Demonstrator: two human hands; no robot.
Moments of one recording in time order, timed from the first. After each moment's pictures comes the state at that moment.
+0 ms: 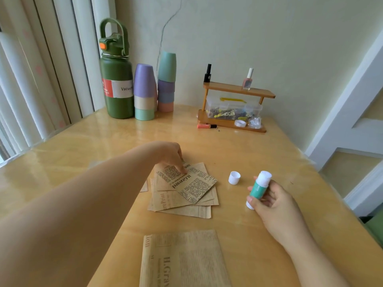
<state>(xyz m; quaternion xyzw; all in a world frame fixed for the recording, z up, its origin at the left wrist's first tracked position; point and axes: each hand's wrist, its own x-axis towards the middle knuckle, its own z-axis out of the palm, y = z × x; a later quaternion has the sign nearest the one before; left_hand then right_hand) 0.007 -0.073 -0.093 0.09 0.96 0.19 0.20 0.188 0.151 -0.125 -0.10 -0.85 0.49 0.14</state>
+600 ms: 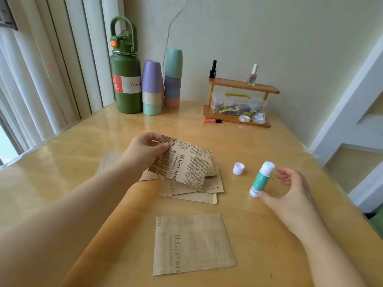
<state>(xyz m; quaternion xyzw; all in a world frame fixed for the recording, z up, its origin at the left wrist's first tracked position) 0.083 -0.131 -0.104 0.00 0.74 0.68 -0.01 0.203 0.158 -0.117 -0.15 -0.87 0.41 0.21</state>
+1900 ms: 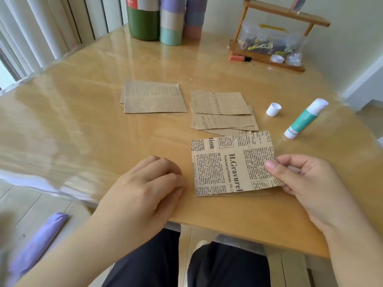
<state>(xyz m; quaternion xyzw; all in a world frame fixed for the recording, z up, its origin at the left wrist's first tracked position) 0.276 -0.186 -0.163 0.31 0.89 0.29 -0.19 0.269 0.082 -0.128 -0.06 -0.81 0.58 0.03</state>
